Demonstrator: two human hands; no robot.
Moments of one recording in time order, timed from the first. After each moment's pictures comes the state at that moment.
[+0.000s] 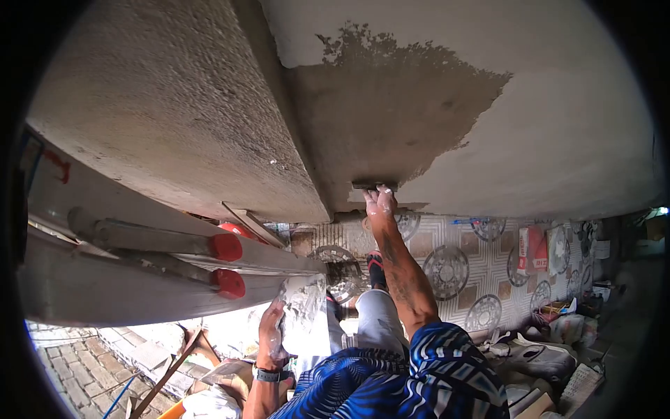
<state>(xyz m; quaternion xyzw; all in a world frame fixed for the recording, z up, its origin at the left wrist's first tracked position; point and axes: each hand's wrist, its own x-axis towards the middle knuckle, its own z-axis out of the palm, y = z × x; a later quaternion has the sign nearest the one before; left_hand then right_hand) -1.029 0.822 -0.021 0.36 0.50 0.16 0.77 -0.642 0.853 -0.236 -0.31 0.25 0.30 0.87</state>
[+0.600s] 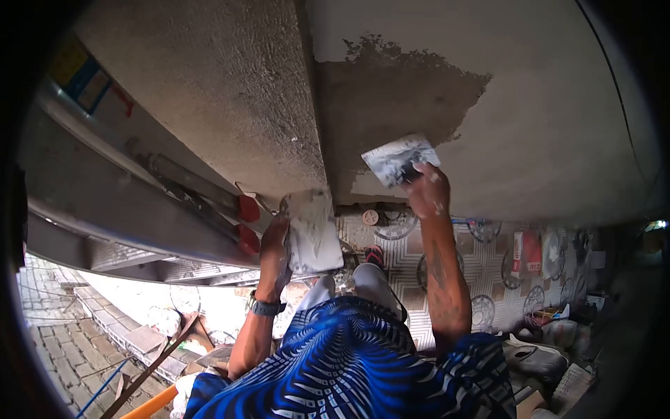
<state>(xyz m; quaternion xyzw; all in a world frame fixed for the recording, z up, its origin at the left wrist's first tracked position) -0.949 0.899 -0.010 0.56 0.34 0.29 0.70 -0.651 0.760 0.014 -0.37 -0.05 0.37 0.85</state>
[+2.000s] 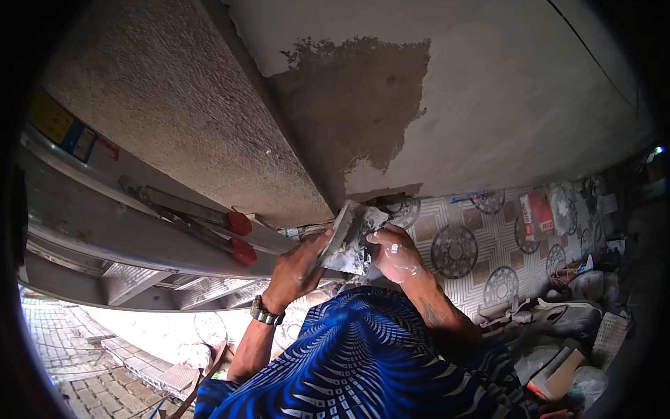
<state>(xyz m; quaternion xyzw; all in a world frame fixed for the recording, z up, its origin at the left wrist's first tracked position) -0.957 0.856 0.053 0.94 0.03 0.12 0.32 -0.786 0.674 0.004 -0.25 -0.05 0.53 0.81</state>
